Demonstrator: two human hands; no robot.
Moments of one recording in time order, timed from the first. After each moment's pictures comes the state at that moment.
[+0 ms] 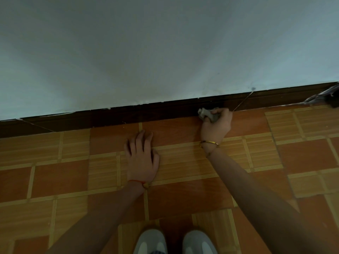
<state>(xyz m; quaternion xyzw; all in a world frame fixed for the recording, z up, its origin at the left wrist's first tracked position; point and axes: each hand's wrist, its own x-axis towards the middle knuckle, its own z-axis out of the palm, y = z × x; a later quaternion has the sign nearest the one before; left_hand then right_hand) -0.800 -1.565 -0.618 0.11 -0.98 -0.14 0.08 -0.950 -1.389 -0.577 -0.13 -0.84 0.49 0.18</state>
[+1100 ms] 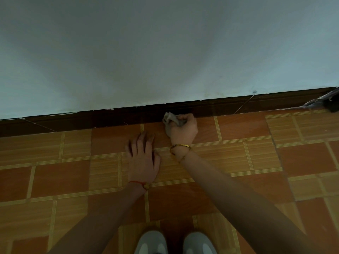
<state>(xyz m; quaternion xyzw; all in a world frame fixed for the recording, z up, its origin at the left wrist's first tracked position) -0.800 -1.567 -0.618 0.10 -0.98 -0.15 0.08 -0.919 -1.475 -0.570 -0.15 -0.82 0.55 0.07</state>
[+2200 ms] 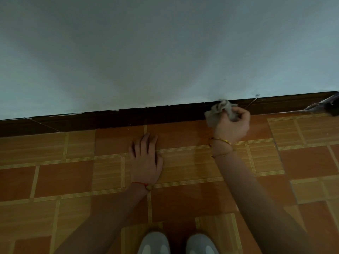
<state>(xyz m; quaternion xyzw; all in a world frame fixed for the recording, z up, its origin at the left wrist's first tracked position) -0.800 -1.568 -0.620 0.11 -0.98 -0.16 0.06 -0.949 -1.397 -0.514 -0.30 -0.73 0.57 0.23</state>
